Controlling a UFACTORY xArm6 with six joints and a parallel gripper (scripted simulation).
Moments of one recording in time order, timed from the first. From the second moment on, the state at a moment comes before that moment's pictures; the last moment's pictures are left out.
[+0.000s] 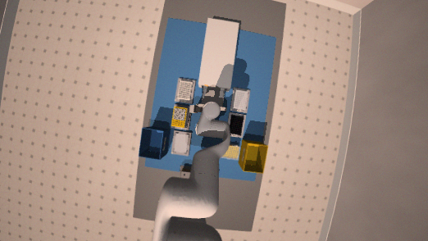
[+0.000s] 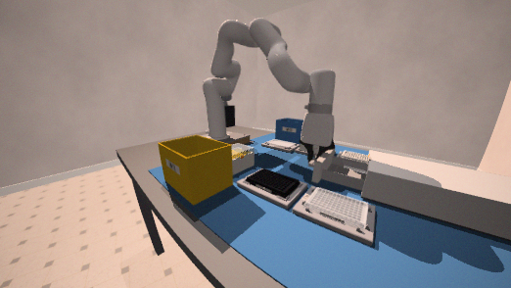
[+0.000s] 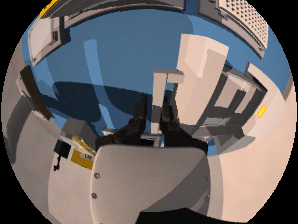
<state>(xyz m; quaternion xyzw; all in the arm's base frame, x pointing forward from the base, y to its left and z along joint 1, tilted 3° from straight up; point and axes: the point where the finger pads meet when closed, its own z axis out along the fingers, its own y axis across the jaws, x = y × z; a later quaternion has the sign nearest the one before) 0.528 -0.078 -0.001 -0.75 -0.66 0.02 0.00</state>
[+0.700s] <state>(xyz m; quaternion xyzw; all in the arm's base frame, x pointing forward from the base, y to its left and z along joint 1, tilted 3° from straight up) 0.509 -0.076 0.000 -0.75 -0.66 0.02 0.00</state>
